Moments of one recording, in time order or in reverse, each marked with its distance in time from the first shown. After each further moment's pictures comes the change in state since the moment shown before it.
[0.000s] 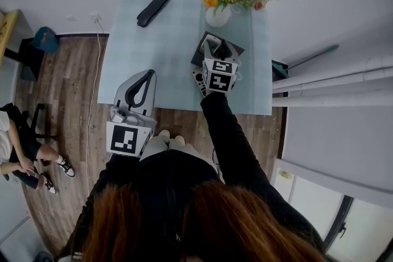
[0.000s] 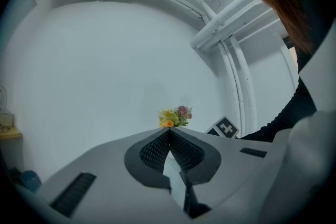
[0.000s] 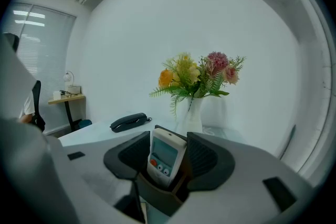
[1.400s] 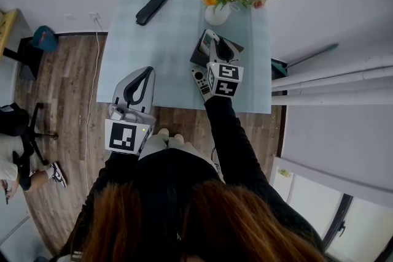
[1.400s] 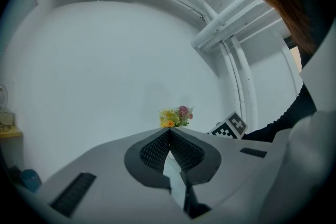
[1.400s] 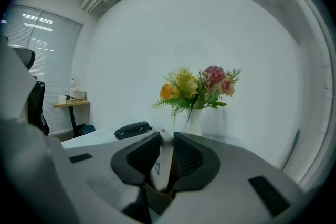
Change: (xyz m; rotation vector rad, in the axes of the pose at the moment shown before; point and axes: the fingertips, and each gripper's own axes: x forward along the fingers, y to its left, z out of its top) left arm 0.002 0.003 0.000 -0.004 0.014 0.009; right arm -0.023 -0.005 0.018 -0.014 -0.093 0.038
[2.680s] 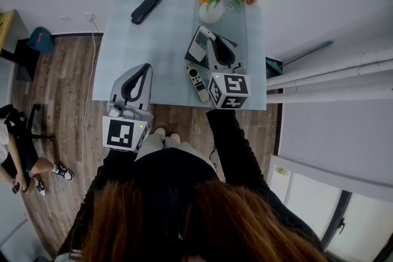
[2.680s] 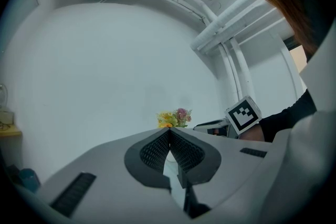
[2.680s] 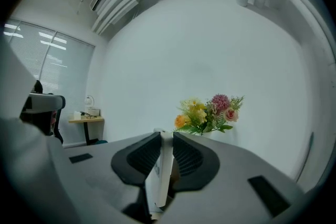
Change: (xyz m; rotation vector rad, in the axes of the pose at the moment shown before) left arm -0.003 -0.009 0.005 -0.013 -0.007 0.001; right arm -0.064 0.022 0.061 0.027 -0.166 0.135
